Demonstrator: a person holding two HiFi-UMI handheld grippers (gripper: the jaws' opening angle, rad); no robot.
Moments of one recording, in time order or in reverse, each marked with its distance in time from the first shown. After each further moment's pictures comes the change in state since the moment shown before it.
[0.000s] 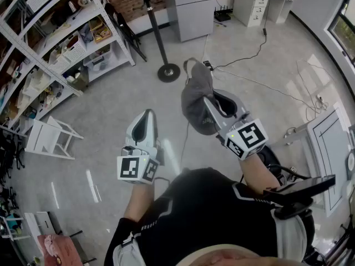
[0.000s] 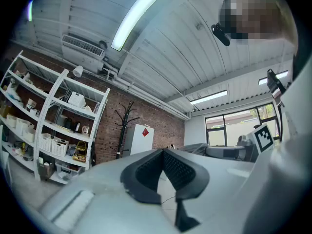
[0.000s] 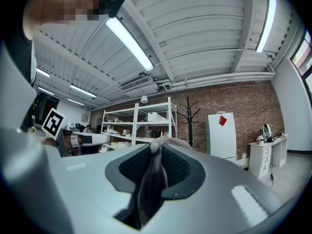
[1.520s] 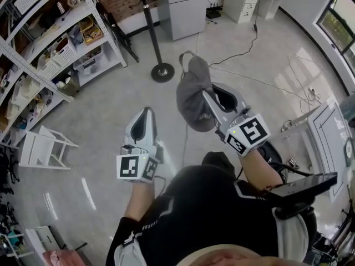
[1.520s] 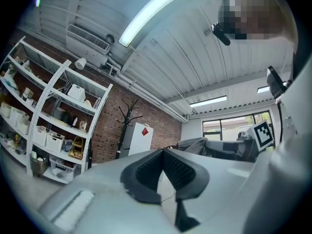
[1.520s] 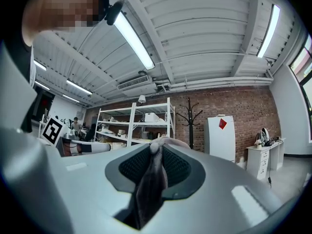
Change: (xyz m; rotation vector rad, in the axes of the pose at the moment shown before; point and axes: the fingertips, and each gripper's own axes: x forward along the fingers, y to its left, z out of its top) left arm 0.007 0.088 -0.010 -0.054 -0.006 -0.061; right arm 0.074 0.031 -0.006 -0.038 -0.030 -0.059
